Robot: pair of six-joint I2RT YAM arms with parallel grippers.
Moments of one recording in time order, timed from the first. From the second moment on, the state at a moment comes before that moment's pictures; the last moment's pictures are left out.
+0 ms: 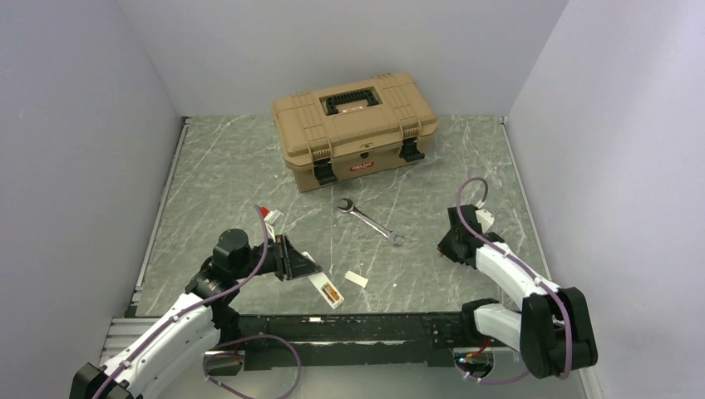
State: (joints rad) left arm -0.51 0.57 0.23 0.08 0.72 -0.89; right arm 0.18 1.13 0.47 -0.41 0.25 0.84
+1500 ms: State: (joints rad) left arm -0.50 0.60 0.23 0.06 0.72 -0.89; right arm 0.80 1.36 0.64 -0.49 0.37 0.84
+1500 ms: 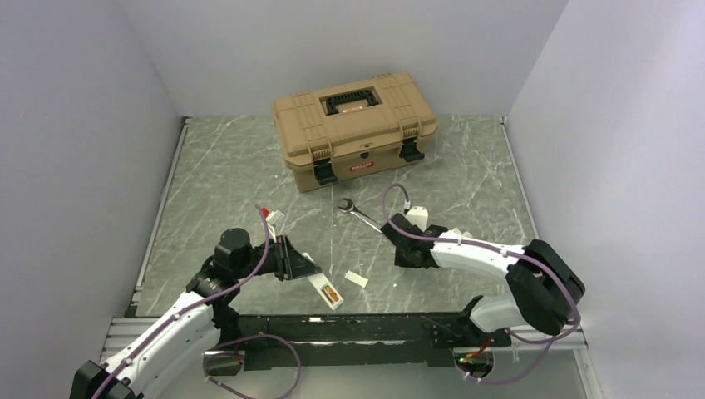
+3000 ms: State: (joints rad) left arm -0.50 0.59 0.23 0.06 0.72 -0.91; right arm 0.94 0.77 0.54 -0.32 0.10 0.56
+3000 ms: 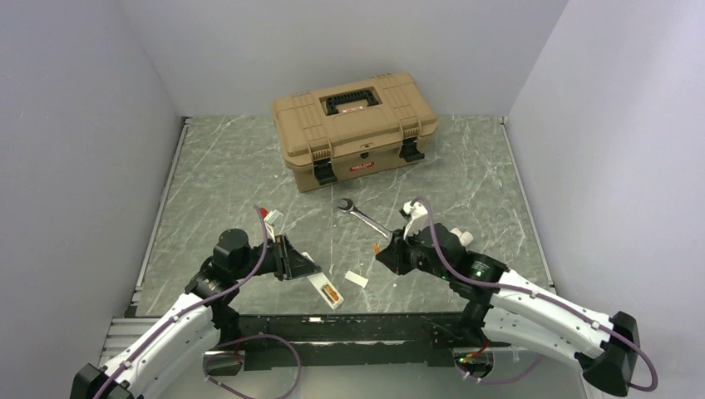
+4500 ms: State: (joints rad) left arm -0.50 0.54 0.07 0.67 0.86 -1.07; right arm 1.00 0.77 0.56 -0.18 -0.79 -0.12
